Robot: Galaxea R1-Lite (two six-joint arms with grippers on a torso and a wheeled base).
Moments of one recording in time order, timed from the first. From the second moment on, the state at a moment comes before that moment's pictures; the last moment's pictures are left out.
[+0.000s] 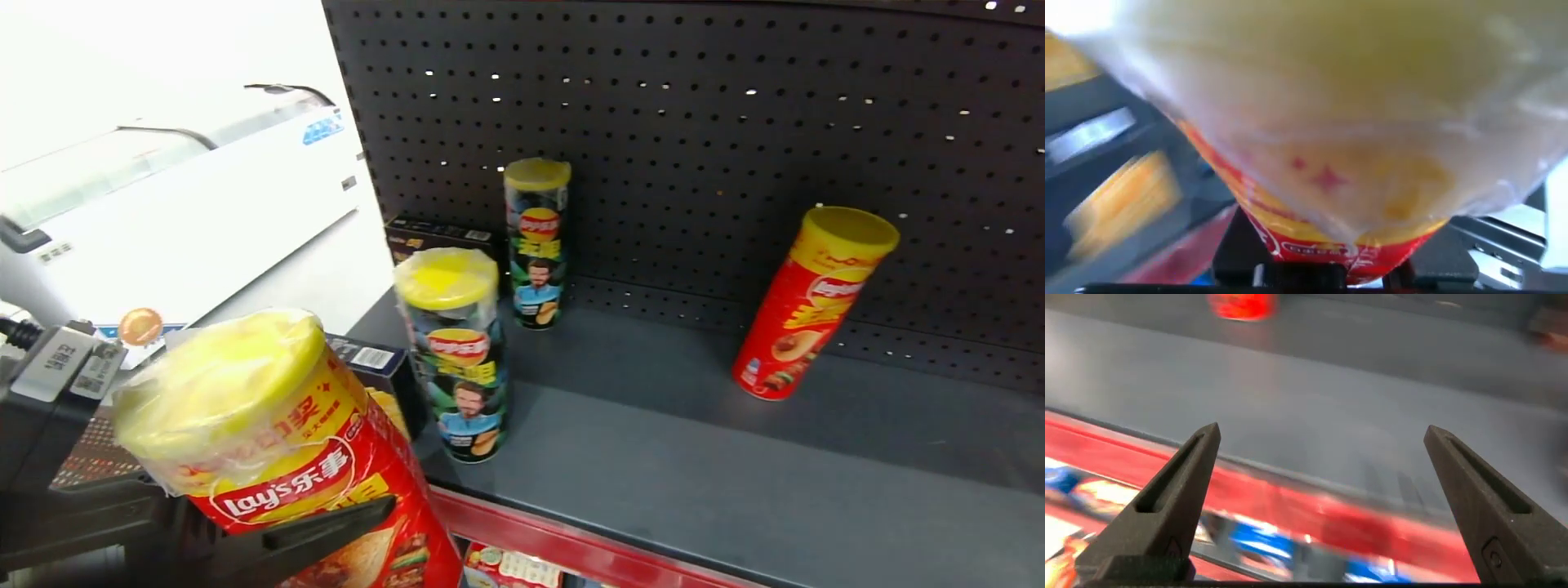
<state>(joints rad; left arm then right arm) -0.47 1.13 -0.39 -0.62 -0.61 0.04 -0.01 0.00 0.00 0.00 0.00 -0.01</state>
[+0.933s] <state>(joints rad) -0.46 1.13 -0.39 -0.62 -0.61 0.04 -0.01 0.00 0.00 0.00 0.00 -0.01</state>
